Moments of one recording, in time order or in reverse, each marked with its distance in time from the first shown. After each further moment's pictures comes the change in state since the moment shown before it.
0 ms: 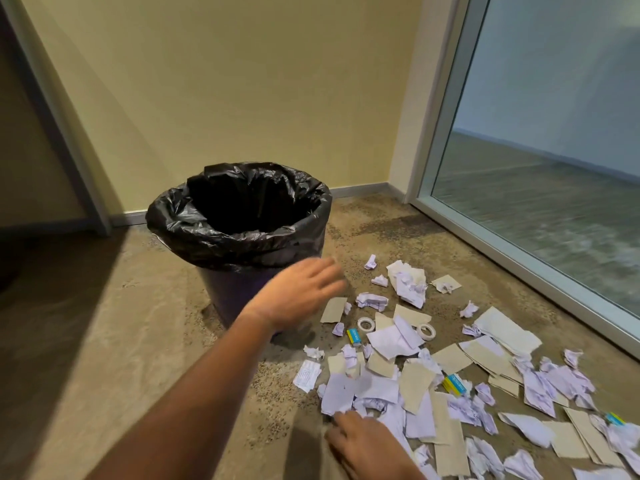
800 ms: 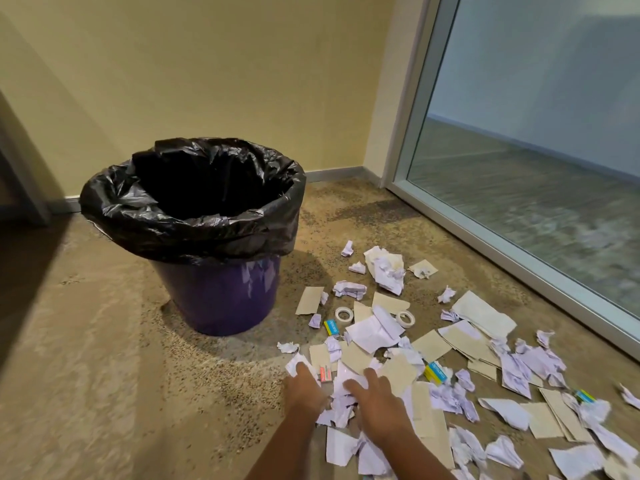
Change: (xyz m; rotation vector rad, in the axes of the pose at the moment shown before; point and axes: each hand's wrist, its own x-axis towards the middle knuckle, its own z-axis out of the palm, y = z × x) left_hand -0.031 0.144 0.115 -0.932 -0.876 -1.312; right_hand 0.020 0.046 -0.002 0.387 -0.250 0.482
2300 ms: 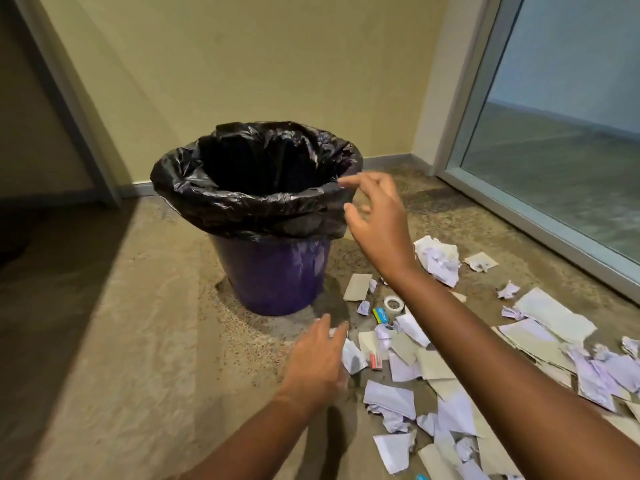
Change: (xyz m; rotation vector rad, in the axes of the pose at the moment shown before) left_hand -0.045 -0.036 -0.073 0.497 0.239 0.500; right_hand 0.022 -0.116 -0.188 0.800 0.873 -0.533
